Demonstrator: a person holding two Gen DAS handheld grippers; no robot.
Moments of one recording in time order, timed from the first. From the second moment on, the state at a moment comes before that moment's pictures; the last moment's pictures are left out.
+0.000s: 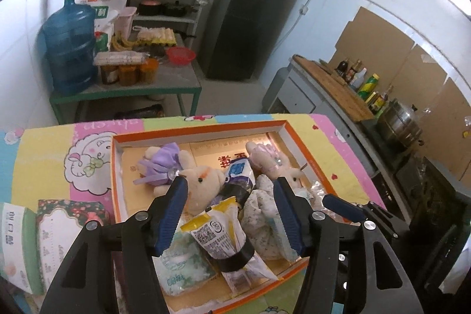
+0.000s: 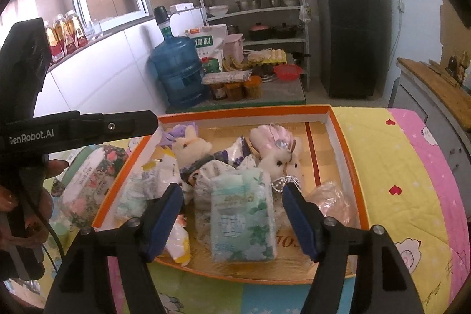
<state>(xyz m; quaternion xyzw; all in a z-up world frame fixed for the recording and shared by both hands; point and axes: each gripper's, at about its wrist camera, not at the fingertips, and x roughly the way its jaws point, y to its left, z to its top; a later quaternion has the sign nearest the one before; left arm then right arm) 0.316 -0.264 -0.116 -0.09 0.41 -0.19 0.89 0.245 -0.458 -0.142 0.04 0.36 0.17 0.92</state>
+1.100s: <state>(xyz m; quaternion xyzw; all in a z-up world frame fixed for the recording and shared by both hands) 0.191 -0.138 -0.057 -0.08 0.34 -0.21 0.91 0.129 -0.351 -0.074 0.02 0.31 0.13 0.94</state>
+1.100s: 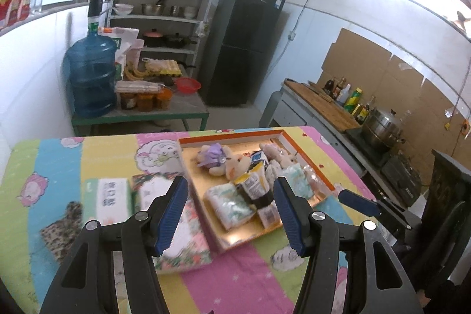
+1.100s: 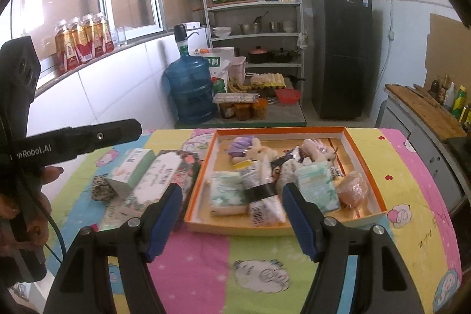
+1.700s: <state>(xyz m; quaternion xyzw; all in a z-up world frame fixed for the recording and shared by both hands) 0.112 -0.036 -0.058 -0.09 0.32 -0.17 0.93 0.056 -0.267 -0.066 0.00 0.30 0.15 0.94</state>
